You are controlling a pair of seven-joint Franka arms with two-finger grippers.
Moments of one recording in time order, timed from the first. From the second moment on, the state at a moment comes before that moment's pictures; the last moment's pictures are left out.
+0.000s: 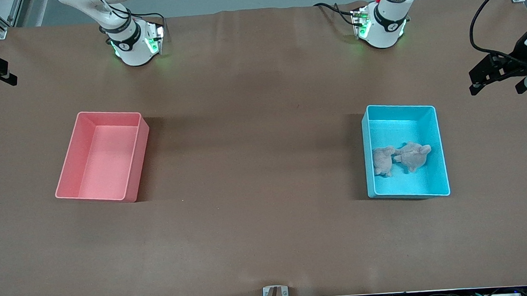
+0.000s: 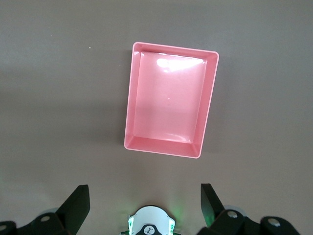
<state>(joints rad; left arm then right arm) 0.06 -0.02 -0.13 -1.53 0.01 1.61 -0.01 -0.02 -0.05 -0.06 -1.42 0.04 1.27 -0.11</state>
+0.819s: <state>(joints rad) 0.10 -0.02 -0.13 -1.53 -0.02 1.60 -0.01 -0.02 -0.06 -0.06 -1.42 0.04 1.27 -0.11</state>
